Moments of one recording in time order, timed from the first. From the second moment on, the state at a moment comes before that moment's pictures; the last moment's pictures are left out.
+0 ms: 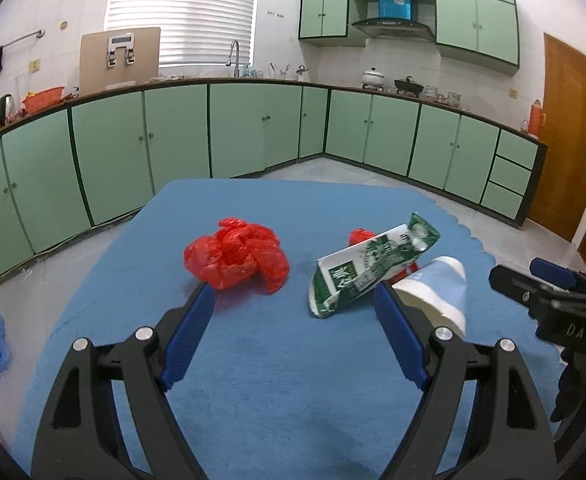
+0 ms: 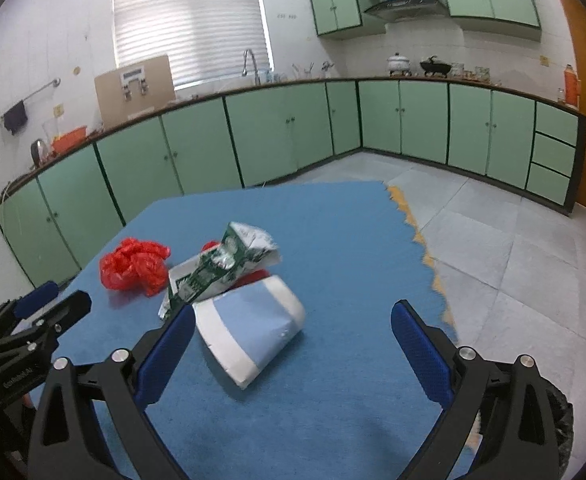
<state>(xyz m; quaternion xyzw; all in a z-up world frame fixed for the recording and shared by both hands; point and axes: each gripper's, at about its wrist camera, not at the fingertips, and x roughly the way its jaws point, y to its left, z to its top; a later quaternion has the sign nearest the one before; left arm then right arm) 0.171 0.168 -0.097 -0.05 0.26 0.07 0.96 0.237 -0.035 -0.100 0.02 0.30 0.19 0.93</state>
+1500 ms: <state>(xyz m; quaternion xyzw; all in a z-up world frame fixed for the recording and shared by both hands) 0.204 0.143 -0.108 -0.06 0.29 0.04 0.96 0.263 -0.042 -0.123 -0.01 0.35 0.19 0.92</state>
